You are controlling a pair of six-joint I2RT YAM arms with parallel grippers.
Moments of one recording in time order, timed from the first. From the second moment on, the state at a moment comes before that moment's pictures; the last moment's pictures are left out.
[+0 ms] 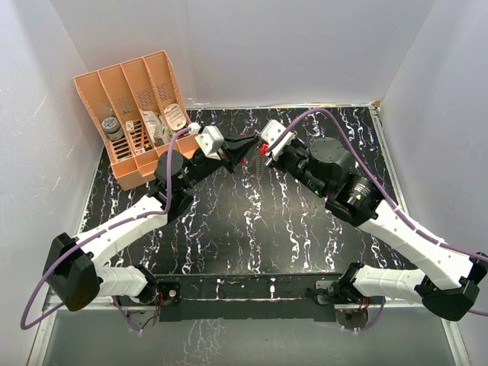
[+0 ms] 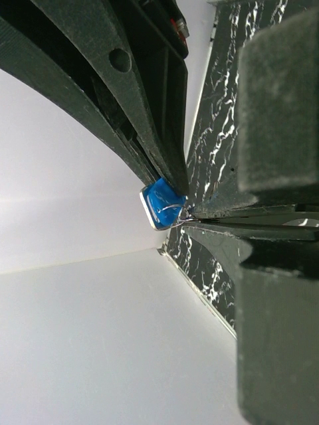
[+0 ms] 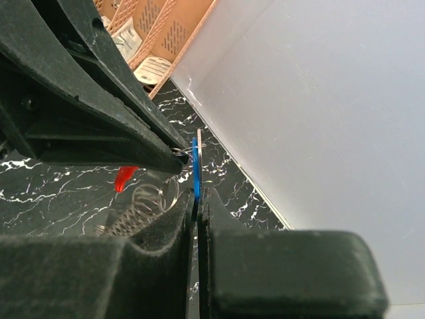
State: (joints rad) left arm -0.72 1.26 0.92 0.72 0.34 -0.02; right arm 0.87 1.09 1.27 -0.24 0.17 -0.56
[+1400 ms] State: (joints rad) left arm -0.70 1.07 0.90 0.55 0.53 0.22; right arm 0.89 1.08 1.24 -0.15 0.16 -0.54
